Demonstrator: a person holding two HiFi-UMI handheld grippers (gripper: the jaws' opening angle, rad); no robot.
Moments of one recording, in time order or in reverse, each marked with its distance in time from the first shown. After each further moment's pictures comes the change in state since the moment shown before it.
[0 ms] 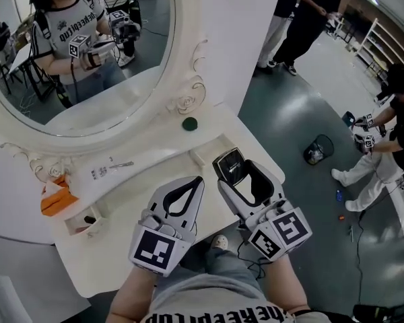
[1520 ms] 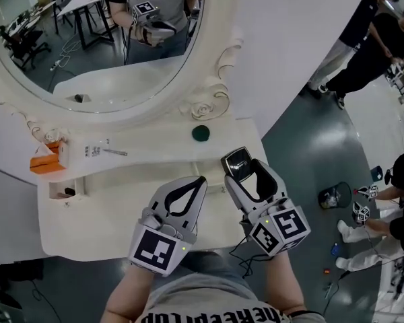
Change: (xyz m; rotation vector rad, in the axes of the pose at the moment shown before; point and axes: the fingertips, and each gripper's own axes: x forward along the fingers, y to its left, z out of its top) left arm 0.093 0.035 -0.025 -0.073 0.054 0.338; right arm 0.090 -0.108 -0.042 0.004 0.150 0.279
